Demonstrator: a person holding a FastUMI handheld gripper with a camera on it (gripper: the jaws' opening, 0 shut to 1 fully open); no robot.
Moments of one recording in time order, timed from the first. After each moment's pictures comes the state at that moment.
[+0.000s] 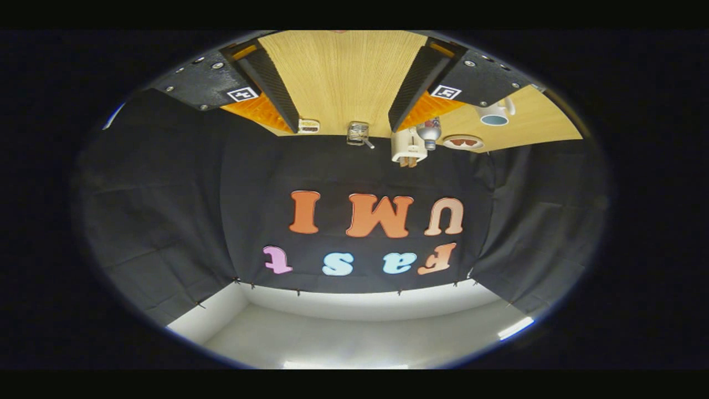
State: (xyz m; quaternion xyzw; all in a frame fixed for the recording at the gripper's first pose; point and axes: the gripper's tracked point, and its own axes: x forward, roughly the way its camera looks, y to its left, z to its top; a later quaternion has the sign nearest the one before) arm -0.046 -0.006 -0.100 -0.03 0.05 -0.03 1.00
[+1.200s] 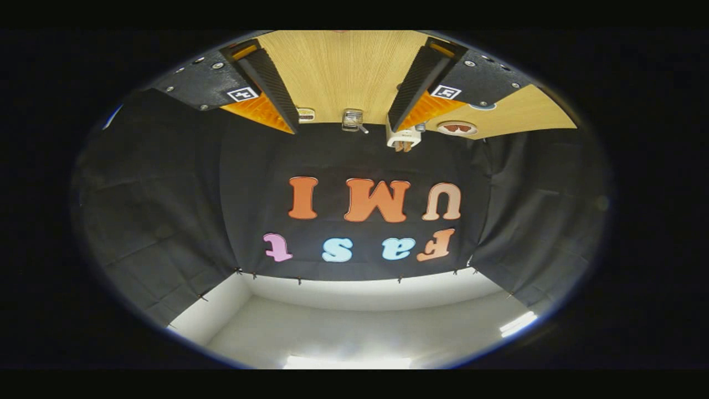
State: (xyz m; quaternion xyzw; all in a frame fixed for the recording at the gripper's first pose) arm -0.048 0.014 -0.065 -0.03 0.02 -0.03 1.00
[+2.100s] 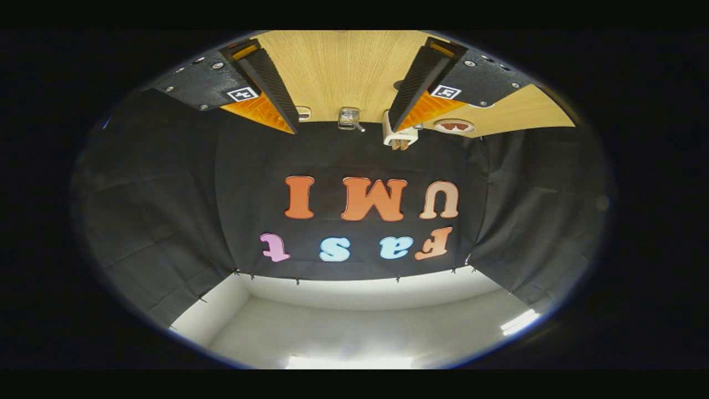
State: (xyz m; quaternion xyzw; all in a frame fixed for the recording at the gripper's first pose) arm -0.040 0.016 -0.064 -0.02 0.01 -0.02 1.00
